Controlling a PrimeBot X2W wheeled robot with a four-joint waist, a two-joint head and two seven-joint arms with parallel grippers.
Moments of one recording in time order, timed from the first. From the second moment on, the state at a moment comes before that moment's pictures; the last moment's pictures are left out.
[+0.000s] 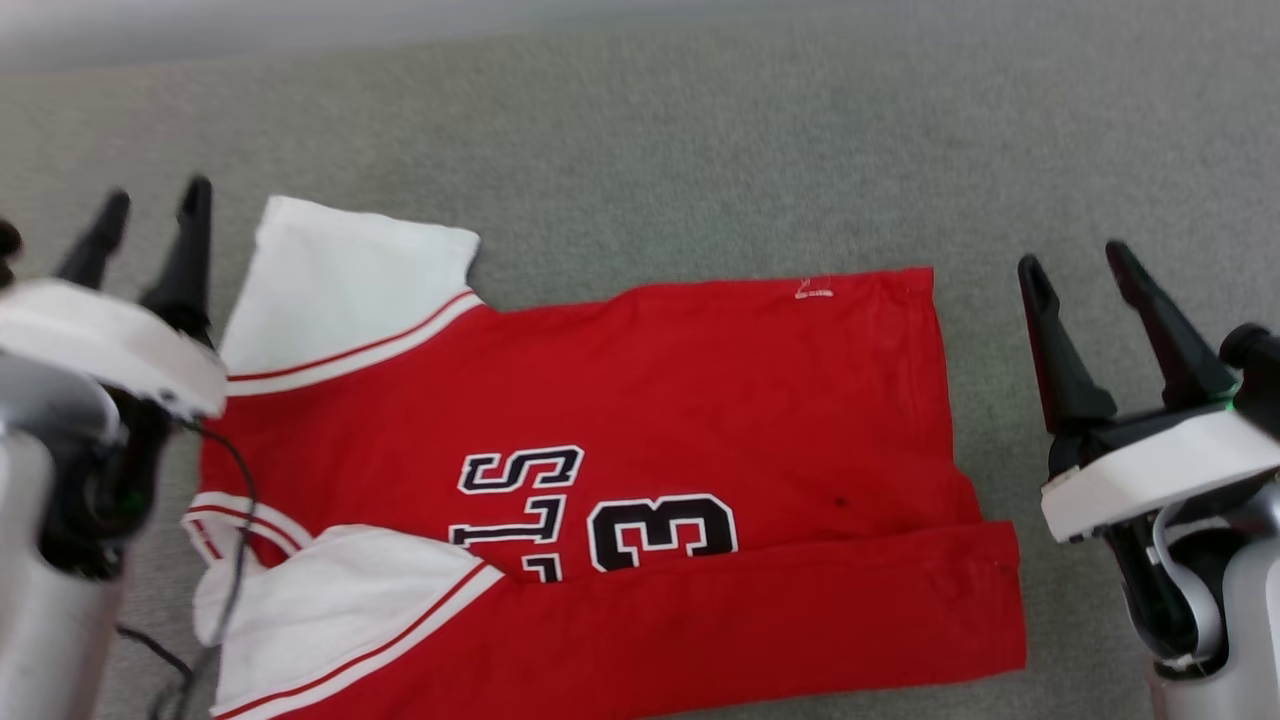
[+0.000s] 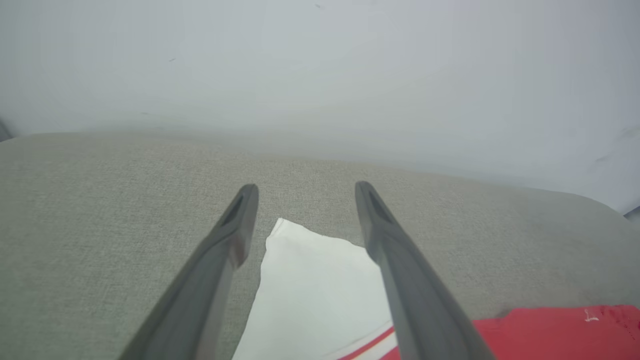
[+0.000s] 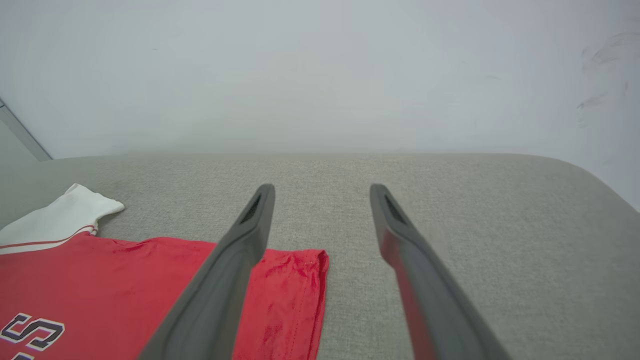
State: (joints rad) left arm -0.45 0.56 -0.16 0.07 -0.81 0.13 0.11; right arm -0.24 -0.13 0.01 -0.13 0.25 0.13 0.12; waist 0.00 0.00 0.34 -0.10
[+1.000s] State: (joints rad) left arm -0.79 0.86 -0.21 0.28 -1.10 0.07 0.94; right arm -0.35 -0.12 0.08 -0.08 0.37 0.13 0.21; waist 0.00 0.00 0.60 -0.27
